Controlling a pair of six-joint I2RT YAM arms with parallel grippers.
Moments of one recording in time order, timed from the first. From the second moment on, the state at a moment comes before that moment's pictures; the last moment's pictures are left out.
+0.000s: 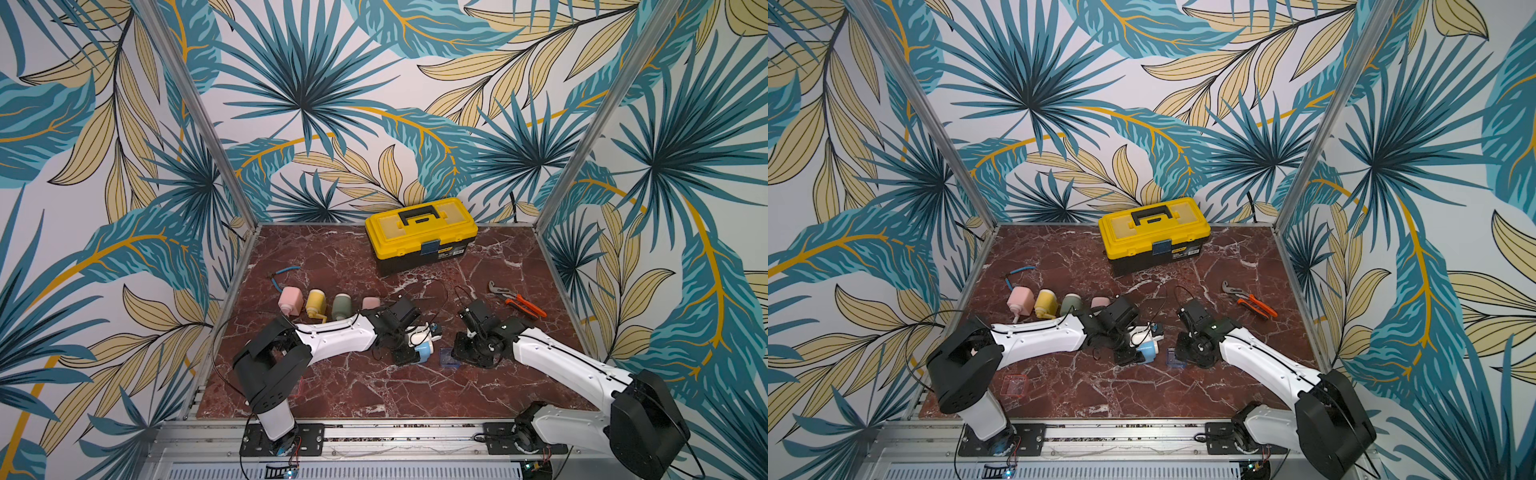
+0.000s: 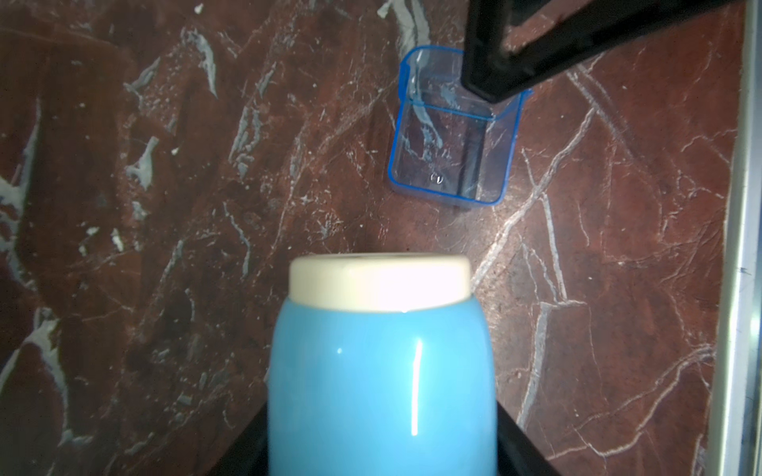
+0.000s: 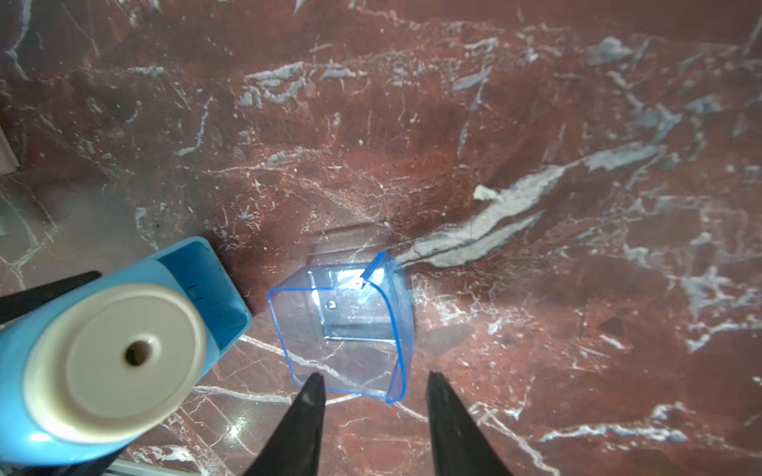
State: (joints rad) left arm -0.91 1.71 1.04 -0.38 0.23 0.40; right arm 0.55 1.24 0.71 -0.75 -0.06 0.82
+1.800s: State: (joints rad) left arm -0.93 1.80 1.13 -0.40 0.31 0.56; right arm 0.52 1.28 0.58 -0.48 -0.15 0.63
